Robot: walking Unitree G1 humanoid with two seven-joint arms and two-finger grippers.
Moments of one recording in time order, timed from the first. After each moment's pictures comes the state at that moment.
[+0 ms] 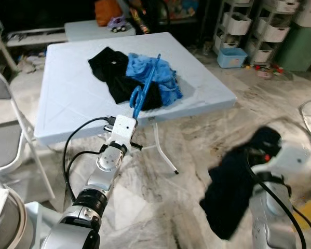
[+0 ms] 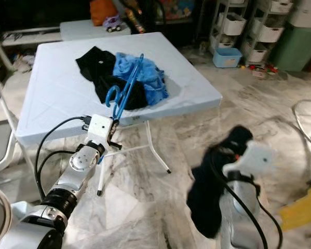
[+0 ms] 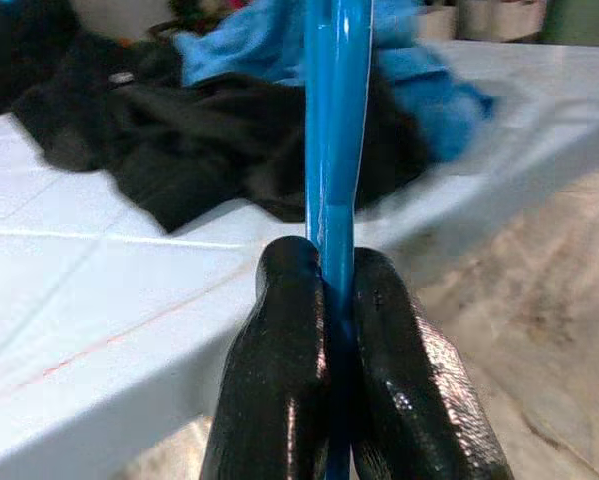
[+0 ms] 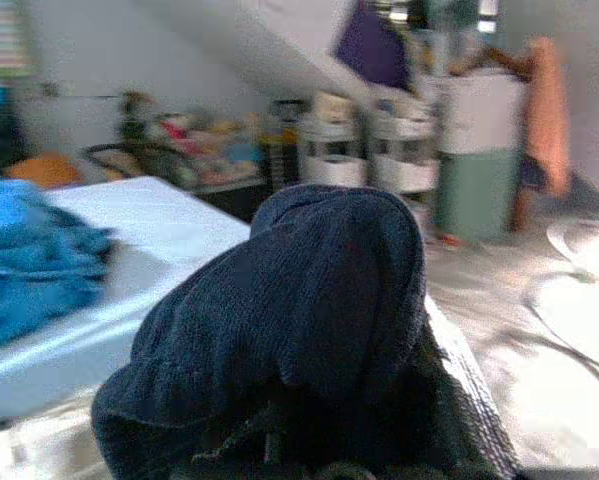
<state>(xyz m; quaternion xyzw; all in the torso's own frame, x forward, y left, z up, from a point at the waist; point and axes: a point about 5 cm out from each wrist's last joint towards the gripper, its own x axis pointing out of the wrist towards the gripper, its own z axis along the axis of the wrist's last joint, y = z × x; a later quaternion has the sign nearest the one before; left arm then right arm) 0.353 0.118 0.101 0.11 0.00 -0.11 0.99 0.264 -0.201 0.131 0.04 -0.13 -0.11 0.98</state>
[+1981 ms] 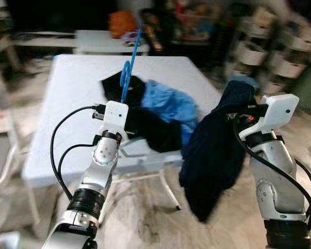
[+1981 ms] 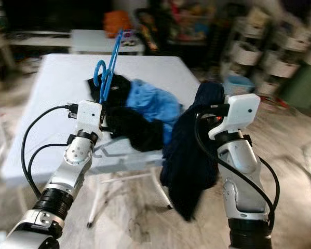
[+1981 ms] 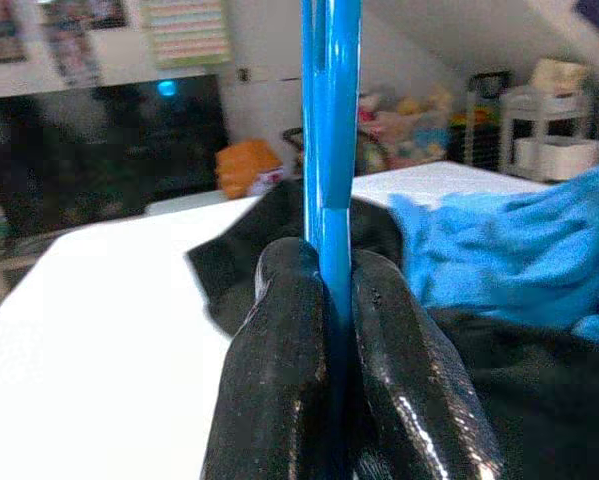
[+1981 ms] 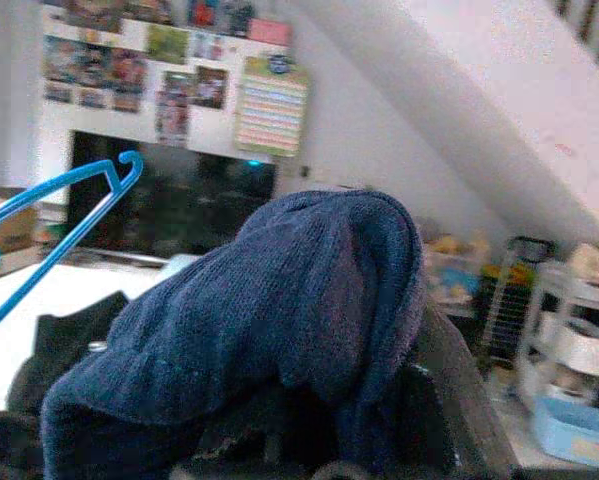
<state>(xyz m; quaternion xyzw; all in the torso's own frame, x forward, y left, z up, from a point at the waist) 0.353 0.117 0.143 0.11 -0.09 -0.05 0.99 0.302 -0.178 0.209 0.00 -0.20 0.09 0.97</state>
